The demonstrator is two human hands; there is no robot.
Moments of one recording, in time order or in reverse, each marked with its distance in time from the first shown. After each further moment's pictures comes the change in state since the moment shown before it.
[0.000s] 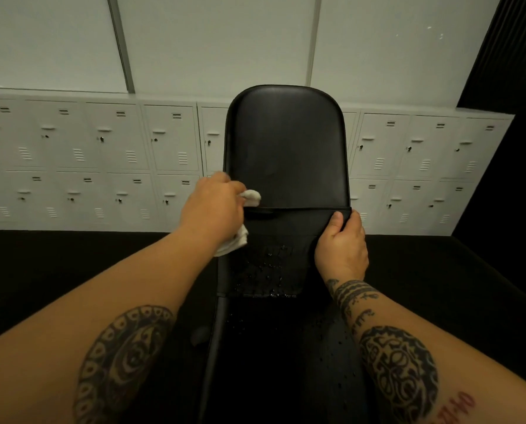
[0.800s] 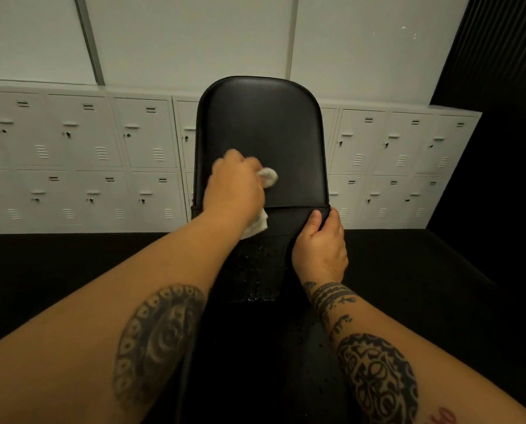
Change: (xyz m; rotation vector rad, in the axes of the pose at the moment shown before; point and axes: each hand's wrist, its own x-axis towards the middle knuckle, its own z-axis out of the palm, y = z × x) left_hand 0.038 0.064 0.030 -0.109 0.087 -0.039; right_hand 0.003 0.003 0.005 -0.022 0.029 -0.004
